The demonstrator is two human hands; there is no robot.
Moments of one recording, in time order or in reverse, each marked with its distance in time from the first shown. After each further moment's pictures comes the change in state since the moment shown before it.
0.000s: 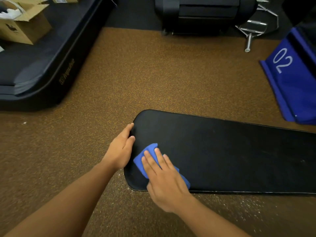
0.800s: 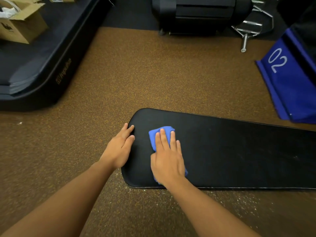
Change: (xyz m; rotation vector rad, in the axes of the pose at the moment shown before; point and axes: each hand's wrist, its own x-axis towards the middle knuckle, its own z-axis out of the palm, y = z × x) left_hand -0.005 0.002 0.001 0.093 -0.058 -0.026; right_hand 0.037 0.016 -0.013 0.105 0.023 0.463
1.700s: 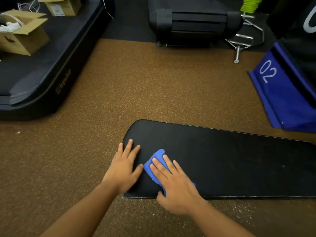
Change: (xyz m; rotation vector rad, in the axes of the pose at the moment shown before) left_hand -0.032 0.020 0.013 0.349 -0.113 0.106; right_hand -0.043 0.054 -0.014 0.028 -0.169 -0.429
